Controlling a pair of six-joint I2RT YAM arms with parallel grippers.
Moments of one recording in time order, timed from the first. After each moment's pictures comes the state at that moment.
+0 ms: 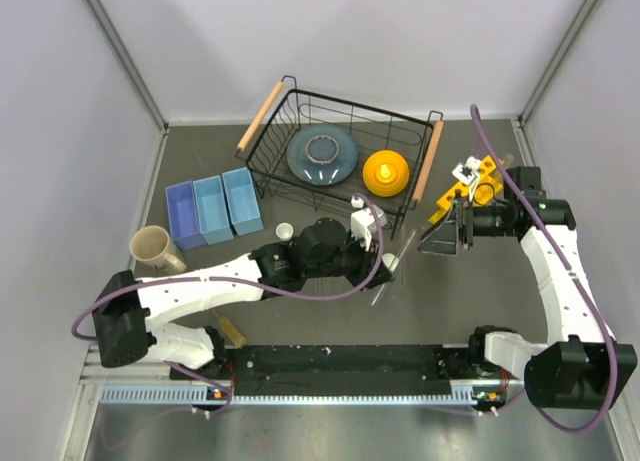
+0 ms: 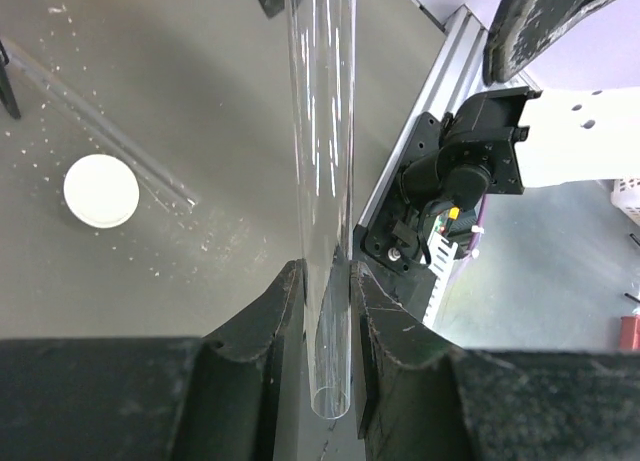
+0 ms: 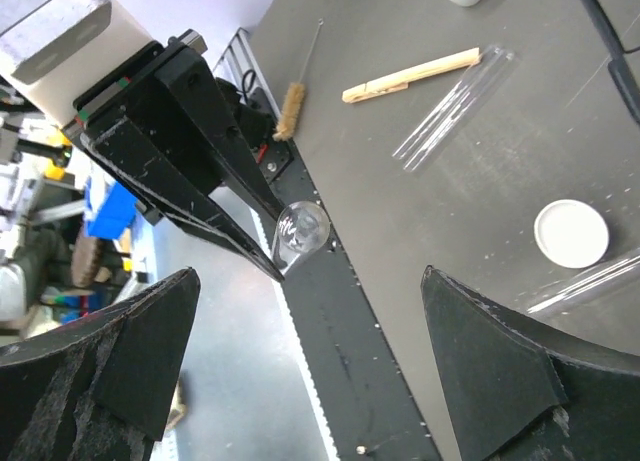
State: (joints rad) left arm -1.12 1.31 0.96 -0.03 0.18 -0.50; right arm -0.04 1.11 1.06 -1.07 -1.25 -0.32
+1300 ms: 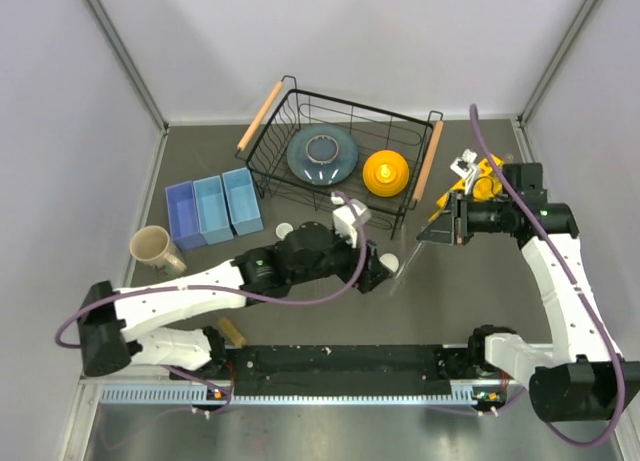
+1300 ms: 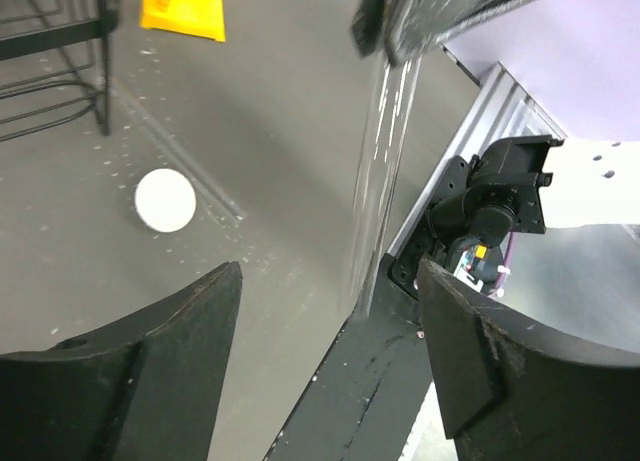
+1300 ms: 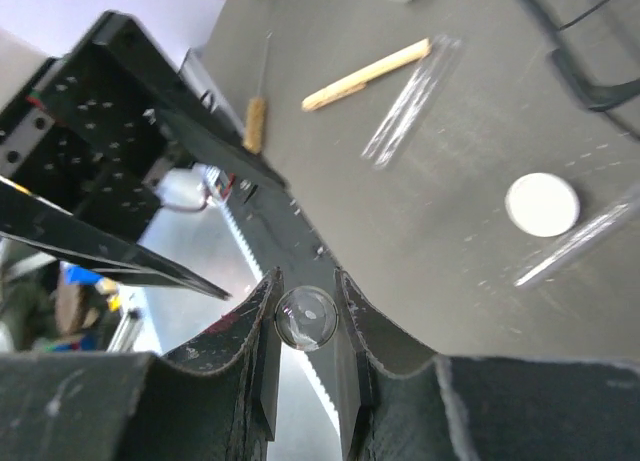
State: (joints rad) left arm -1.14 1.26 0.97 -0.04 0.03 -0.49; right arm 0.04 1.06 1.09 -0.96 -1.06 0.01
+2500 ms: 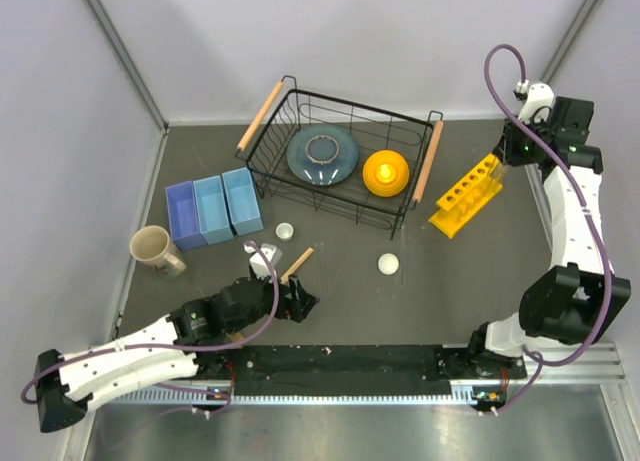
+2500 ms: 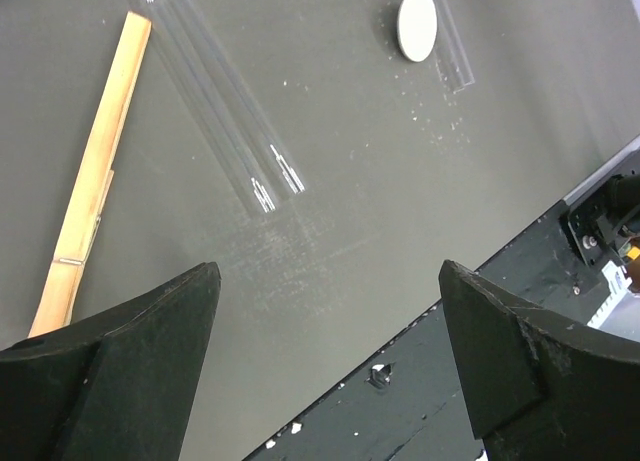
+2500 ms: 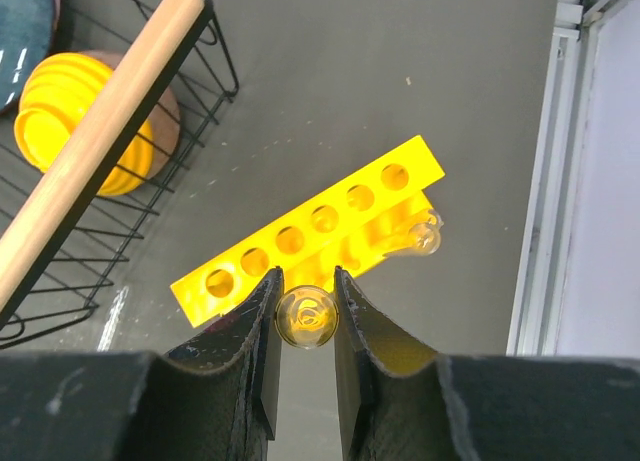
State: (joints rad) left arm -1.09 0.52 0.34 -0.27 -0.26 -0.69; right arm -0.24 1.45 1.48 -0.66 -0.37 -0.25
